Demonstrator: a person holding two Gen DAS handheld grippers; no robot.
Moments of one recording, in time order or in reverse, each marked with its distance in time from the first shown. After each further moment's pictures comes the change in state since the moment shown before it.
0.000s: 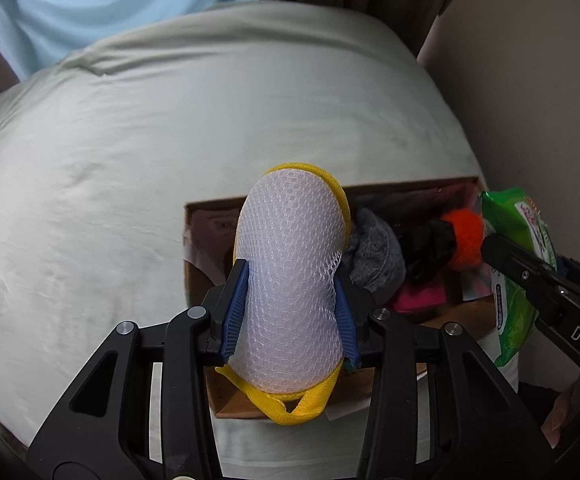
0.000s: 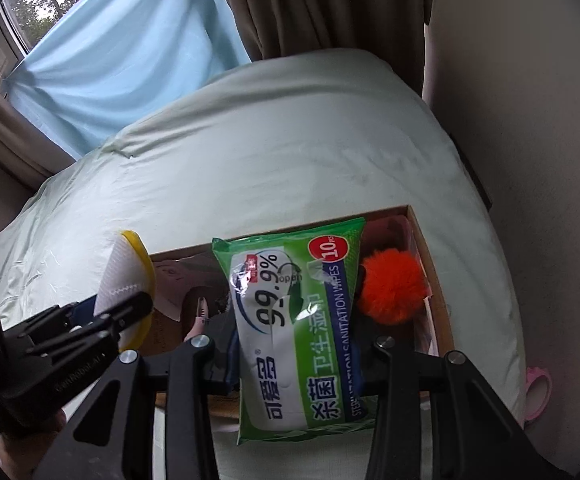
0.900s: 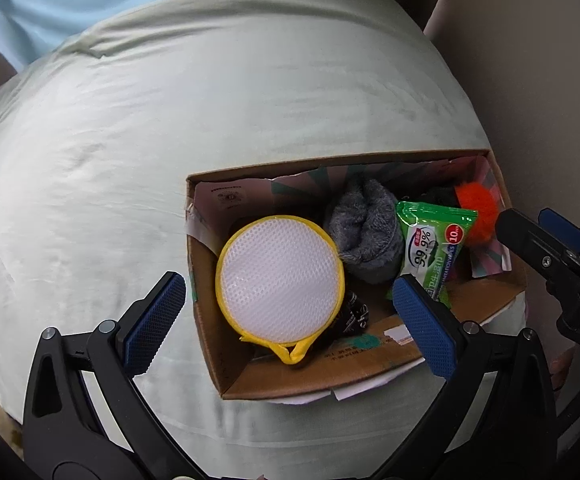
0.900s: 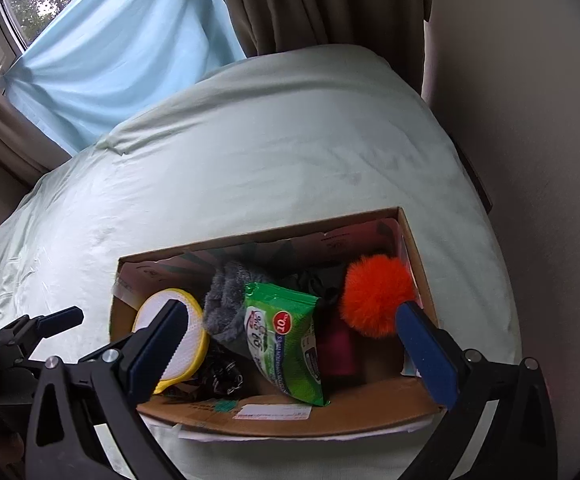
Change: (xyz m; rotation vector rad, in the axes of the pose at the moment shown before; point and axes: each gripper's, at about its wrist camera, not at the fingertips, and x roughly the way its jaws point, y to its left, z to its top) left arm -0.004 0.007 -0.003 0.009 0.082 0.022; right arm 0.012 -0.015 0.003 -0.015 -0.002 -0.006
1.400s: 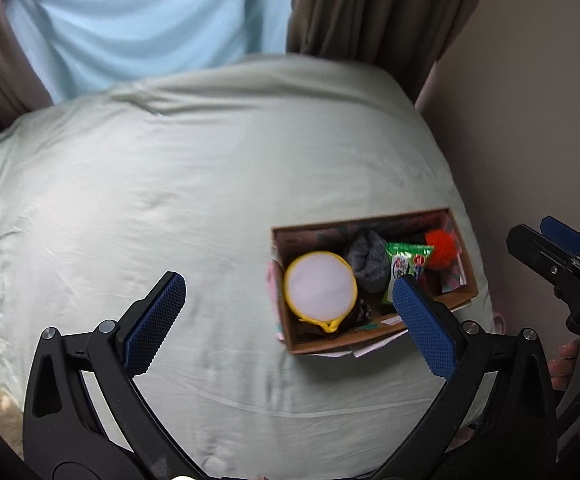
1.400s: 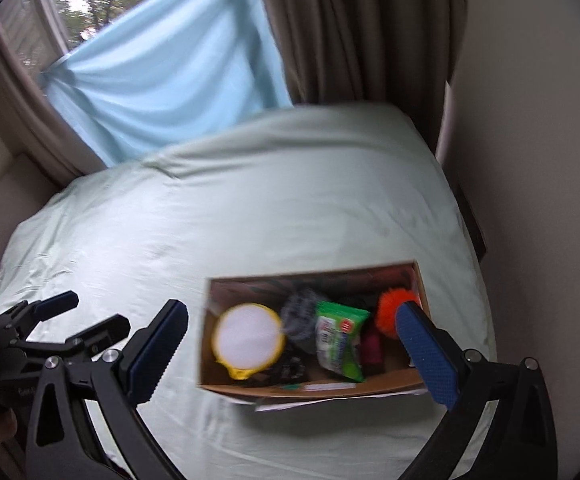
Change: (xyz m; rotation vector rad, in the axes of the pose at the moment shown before) left arm -0.182 0.058 -0.013 -0.030 -0.216 0.013; right arm -0.135 0.078 0.018 -0.090 -0.106 0.038
